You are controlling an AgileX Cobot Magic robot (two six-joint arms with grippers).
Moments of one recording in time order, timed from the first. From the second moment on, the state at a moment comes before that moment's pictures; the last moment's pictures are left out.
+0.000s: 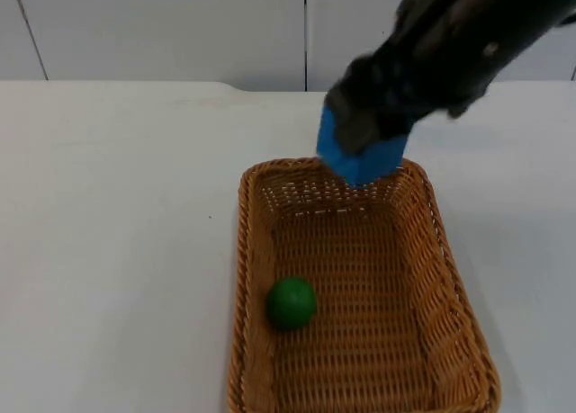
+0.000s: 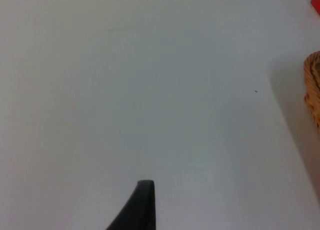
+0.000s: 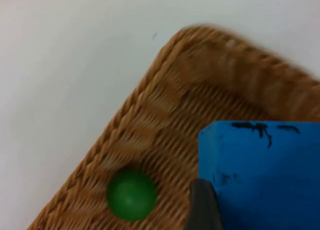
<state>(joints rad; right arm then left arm) 0.69 1.77 -1.25 0.03 0.54 -0.01 0.00 0.74 -0.62 -0.21 0.69 0.17</state>
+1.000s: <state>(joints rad) 0.71 1.92 -1.25 0.03 0.40 -0.01 0.00 0.74 -0.62 -0.21 0.69 0.17</state>
